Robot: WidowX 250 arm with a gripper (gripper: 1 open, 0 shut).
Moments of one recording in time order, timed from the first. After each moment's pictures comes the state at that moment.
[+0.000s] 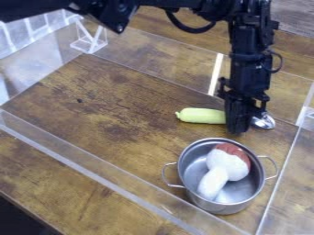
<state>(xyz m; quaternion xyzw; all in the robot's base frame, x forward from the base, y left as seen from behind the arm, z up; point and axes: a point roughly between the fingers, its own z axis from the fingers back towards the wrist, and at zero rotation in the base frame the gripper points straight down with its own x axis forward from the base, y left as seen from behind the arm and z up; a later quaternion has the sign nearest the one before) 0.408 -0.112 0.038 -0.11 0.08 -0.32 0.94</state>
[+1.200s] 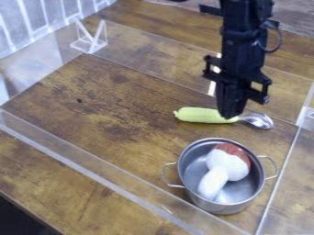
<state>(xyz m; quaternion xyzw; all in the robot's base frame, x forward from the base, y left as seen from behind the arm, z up) 0.384 -0.109 0.088 -0.06 -0.01 -0.20 0.98</state>
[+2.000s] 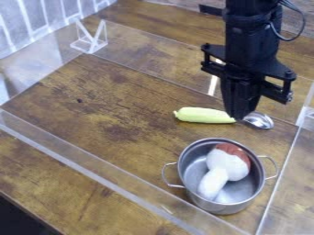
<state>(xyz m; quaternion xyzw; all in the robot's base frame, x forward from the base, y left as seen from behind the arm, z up) 0.334 -0.135 0.136 -0.05 -0.08 -0.15 0.98</state>
